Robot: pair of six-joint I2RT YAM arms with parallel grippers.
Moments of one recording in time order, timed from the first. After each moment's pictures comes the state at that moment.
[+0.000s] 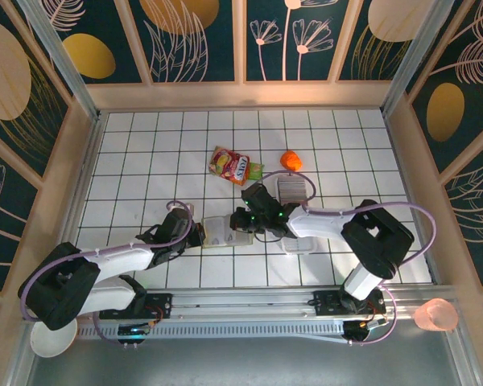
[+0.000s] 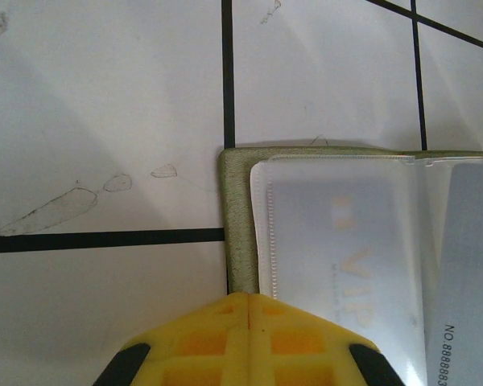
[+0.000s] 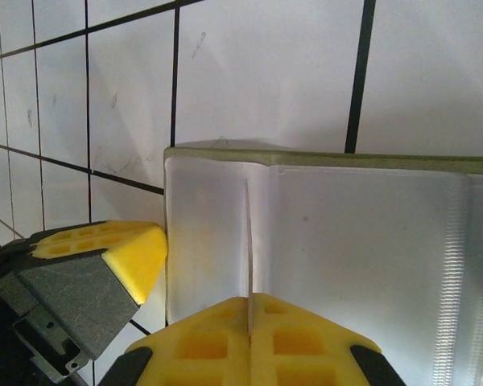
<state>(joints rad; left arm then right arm) -0.66 1.25 0.29 0.12 0.02 -0.80 0.91 1.64 0.81 0.02 -0.21 0.95</state>
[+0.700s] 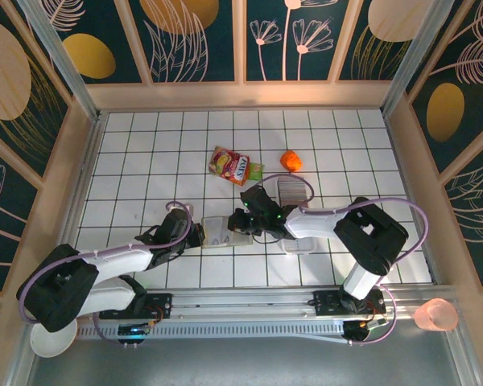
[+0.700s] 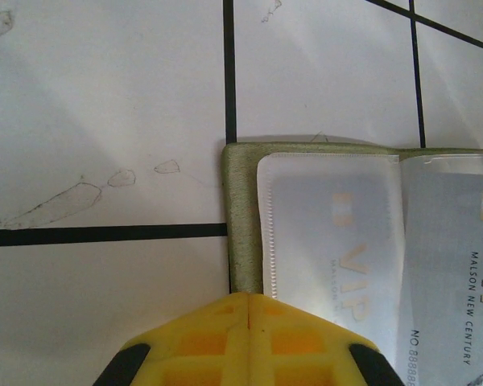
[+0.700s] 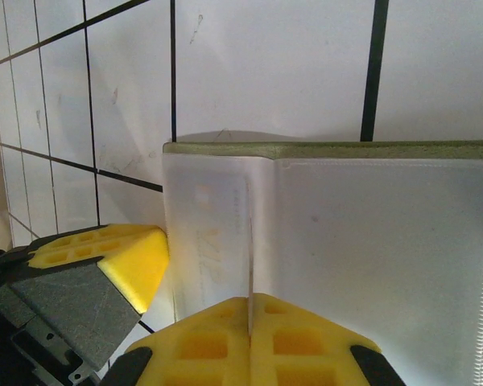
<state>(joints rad) -0.66 1.23 0.28 0.12 0.02 -0.80 0.91 1.67 0.78 0.10 -0.25 1.01</state>
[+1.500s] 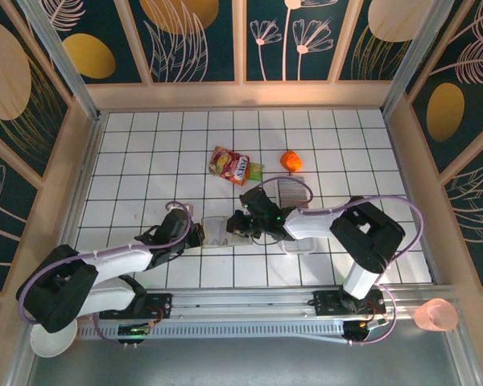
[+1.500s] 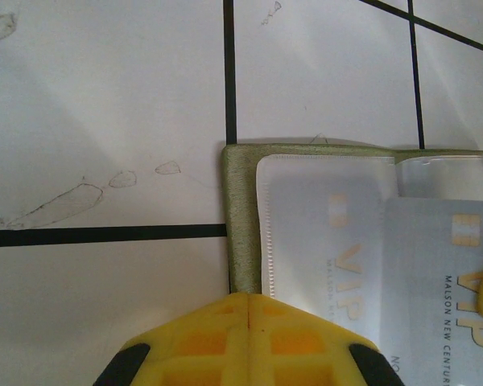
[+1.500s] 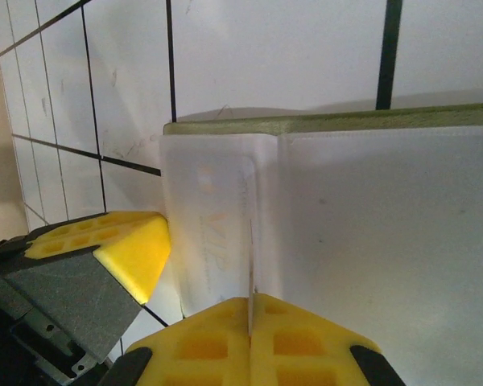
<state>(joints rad) -0.66 1.23 0.28 0.12 0.02 -0.80 0.91 1.70 0.77 0.15 -0.31 1.04</state>
